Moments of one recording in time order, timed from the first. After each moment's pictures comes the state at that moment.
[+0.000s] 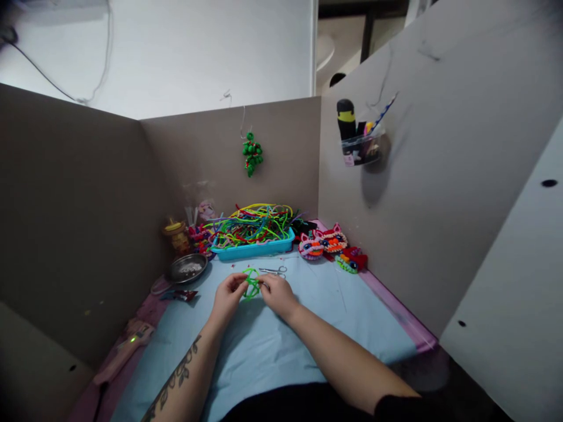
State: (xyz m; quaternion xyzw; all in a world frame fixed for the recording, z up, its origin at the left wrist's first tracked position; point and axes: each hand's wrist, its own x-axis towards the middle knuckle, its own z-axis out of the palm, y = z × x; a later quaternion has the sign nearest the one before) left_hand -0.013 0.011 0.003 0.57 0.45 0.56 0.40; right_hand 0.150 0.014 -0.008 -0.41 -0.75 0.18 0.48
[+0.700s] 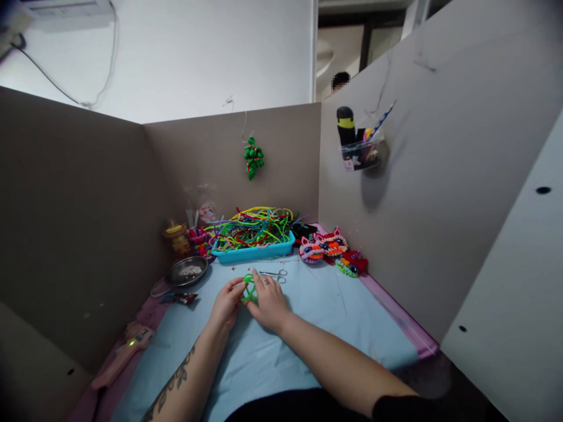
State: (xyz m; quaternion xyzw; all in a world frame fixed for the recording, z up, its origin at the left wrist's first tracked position) left_hand -0.007 0.009 0.002 0.34 0.46 0.59 0.57; right_hand 0.127 -0.004 -0.008 -0.48 -0.80 0.01 0.35
